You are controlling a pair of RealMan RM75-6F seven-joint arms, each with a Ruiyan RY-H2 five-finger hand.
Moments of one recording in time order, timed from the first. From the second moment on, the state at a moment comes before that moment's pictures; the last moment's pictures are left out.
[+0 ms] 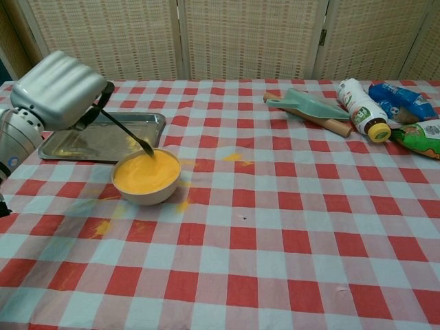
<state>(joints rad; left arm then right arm) -0.67 -1.76 -0.17 -1.10 1.37 1.37 0.88 0.03 -1.01 -0.05 -1.71 -1.65 1.48 -0.01</state>
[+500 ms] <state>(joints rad) -0.64 -1.75 -0.14 -1.11 1.38 1.35 0.91 0.03 -1.01 -0.05 -1.71 -1.65 1.48 -0.02</state>
